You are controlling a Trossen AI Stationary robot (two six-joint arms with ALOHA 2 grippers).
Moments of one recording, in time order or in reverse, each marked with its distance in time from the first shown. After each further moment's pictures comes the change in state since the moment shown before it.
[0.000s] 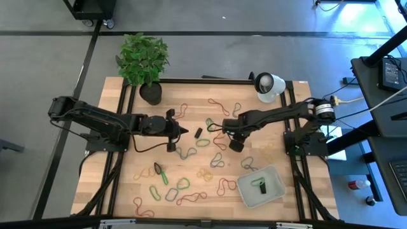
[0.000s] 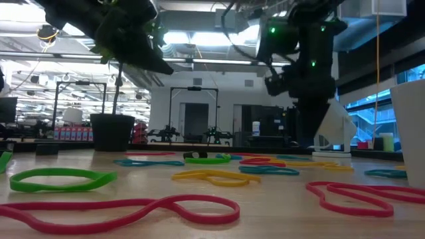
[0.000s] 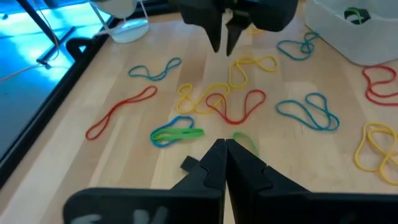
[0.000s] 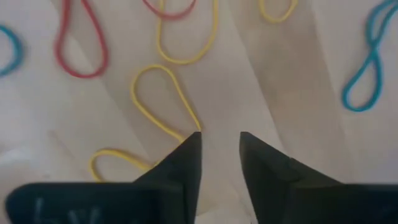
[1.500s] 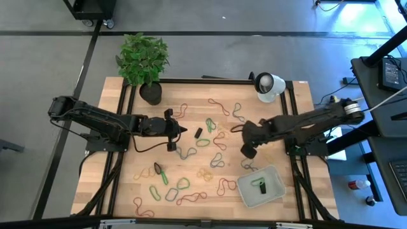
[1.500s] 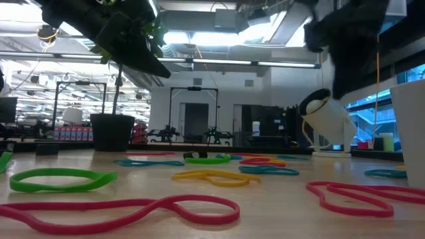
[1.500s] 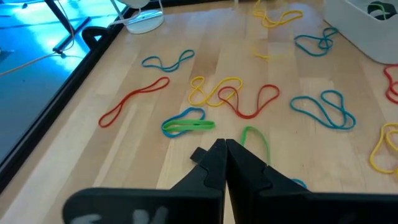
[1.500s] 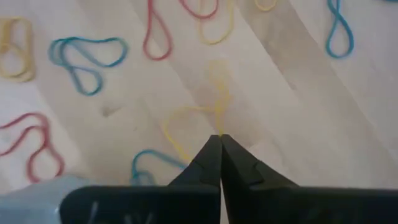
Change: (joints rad) left arm -0.013 -0.003 0.001 -0.028 -0.069 -0.044; right arm 0.249 -0.406 -0.093 -0.091 0.076 0.393
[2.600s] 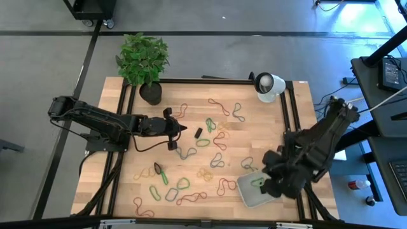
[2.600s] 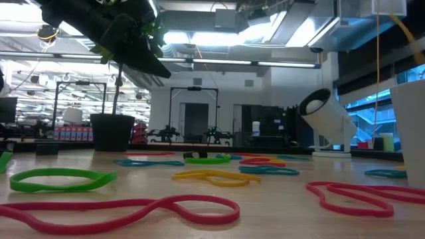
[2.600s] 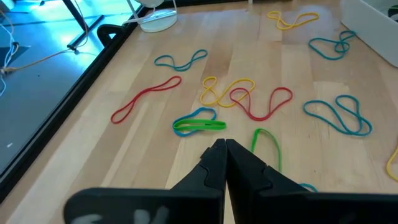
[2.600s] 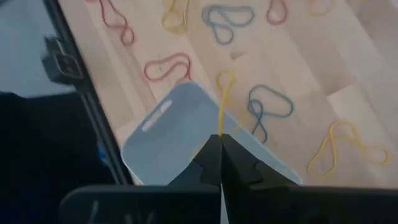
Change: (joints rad) left arm 0.000 -0.001 0.000 0.000 -0.048 -0.021; right arm 0.638 0.121 0.434 -0.313 0.172 0.504
